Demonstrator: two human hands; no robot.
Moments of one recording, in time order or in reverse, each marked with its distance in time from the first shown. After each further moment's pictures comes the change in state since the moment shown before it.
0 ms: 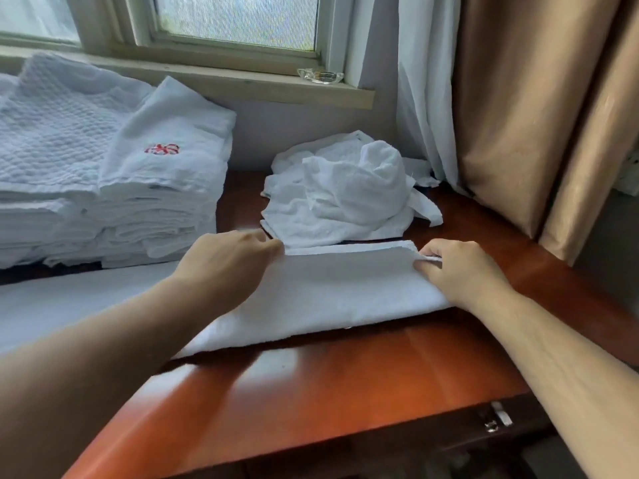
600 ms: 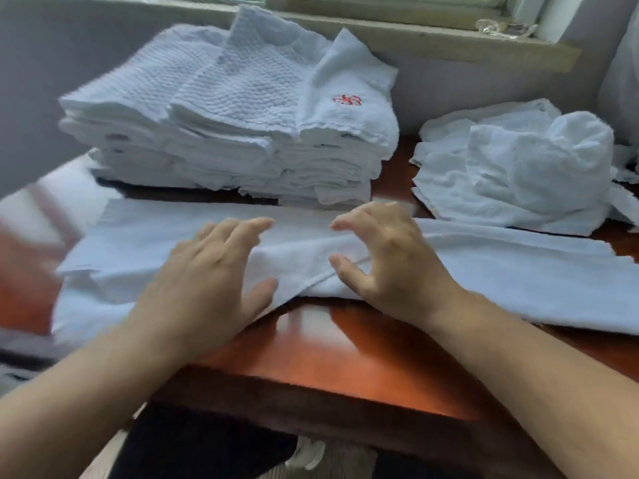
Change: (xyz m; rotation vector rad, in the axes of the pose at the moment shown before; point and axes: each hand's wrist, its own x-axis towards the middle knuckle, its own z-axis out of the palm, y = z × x) left_hand -0.193 -0.080 -0.017 -0.314 0.060 -0.443; right_hand -0.069 -0.254 0.080 0.280 -0.016 -0.848
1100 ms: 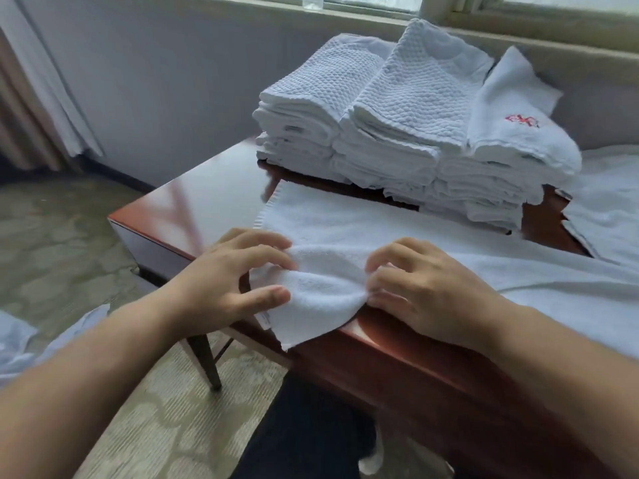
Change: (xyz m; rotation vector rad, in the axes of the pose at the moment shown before) left_hand -0.102 -0.152 -0.050 -0.319 -0.109 -0.074; right_hand 0.046 -0.092 0.071 0.015 -0.098 -0.676
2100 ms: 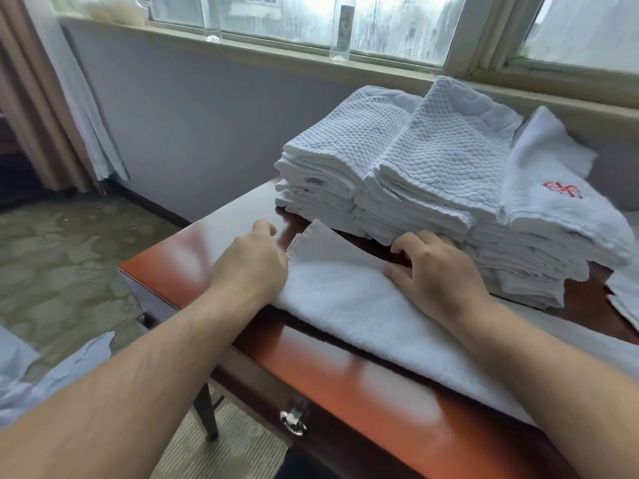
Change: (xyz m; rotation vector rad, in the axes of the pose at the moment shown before) left_hand 0.103 -0.018 -0.011 0.174 0.344 -0.727; right_hand 0.079 0.076 0.022 -0.167 -0.070 0.587
